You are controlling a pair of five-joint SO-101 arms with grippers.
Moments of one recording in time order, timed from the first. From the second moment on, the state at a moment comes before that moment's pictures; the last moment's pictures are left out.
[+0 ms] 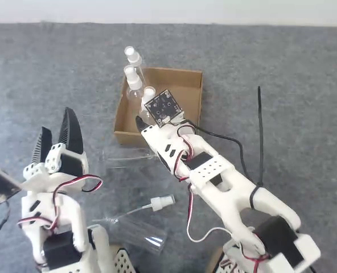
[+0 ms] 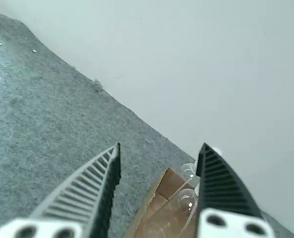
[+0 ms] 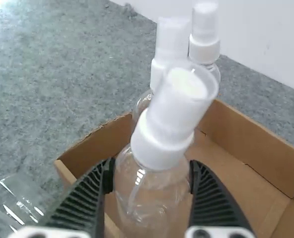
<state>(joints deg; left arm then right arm) -22.4 -103.3 75.6 50.9 36.0 -38.3 -9.8 50.6 -6.9 5.5</state>
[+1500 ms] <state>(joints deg) -22.4 -103.3 75.6 50.9 36.0 -38.8 -6.7 50.4 -8.0 5.5</state>
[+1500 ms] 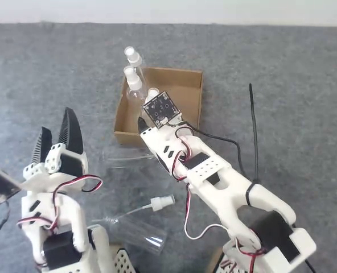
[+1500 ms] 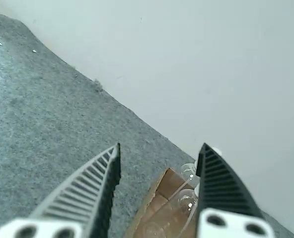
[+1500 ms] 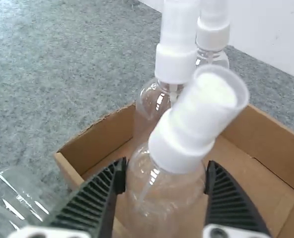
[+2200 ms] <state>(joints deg) -22.4 -103.3 75.6 50.9 36.0 -39.4 -6.7 50.5 -7.9 5.5</state>
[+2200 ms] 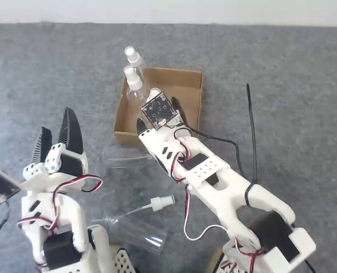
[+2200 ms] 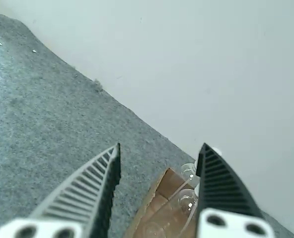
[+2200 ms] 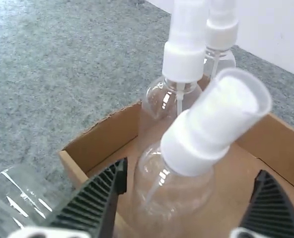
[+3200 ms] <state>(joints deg) -22.4 -103.3 75.6 50.9 36.0 -39.4 -25.2 56.5 8.3 5.5</state>
